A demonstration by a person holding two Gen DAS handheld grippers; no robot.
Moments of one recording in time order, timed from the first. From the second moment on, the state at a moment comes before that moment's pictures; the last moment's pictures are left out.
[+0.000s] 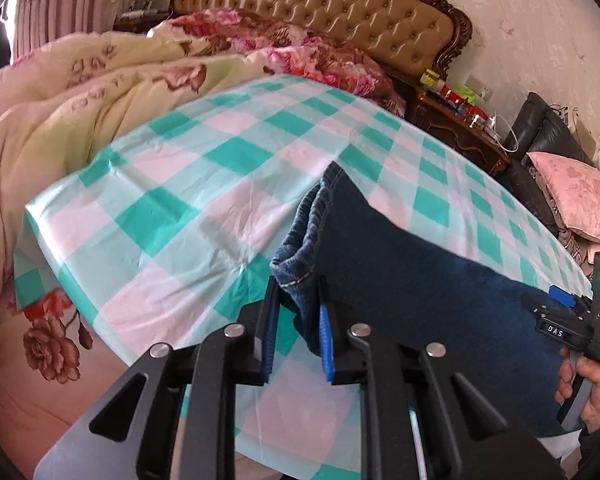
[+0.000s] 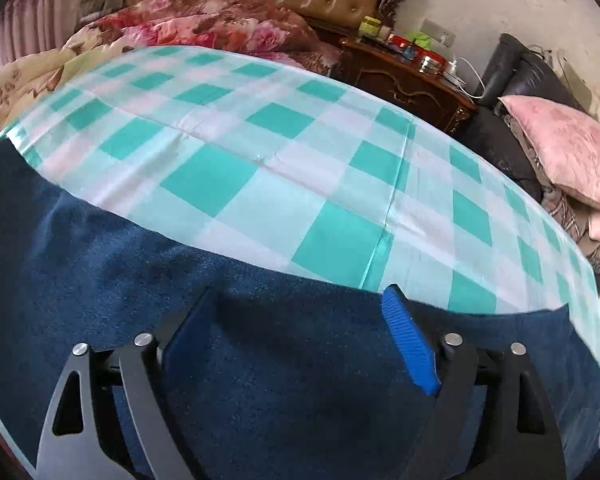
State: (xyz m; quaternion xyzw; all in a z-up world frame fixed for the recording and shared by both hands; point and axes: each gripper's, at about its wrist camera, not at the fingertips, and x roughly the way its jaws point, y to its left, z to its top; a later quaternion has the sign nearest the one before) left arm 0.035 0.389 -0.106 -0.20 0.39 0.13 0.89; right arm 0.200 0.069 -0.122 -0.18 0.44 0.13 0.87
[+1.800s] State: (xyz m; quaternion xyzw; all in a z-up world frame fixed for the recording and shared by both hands) left arm 0.012 -0.050 -0.070 0.18 0.28 -0.08 0.94; right arm 0.165 -0.155 -0.125 0.40 0.63 0.27 0.61
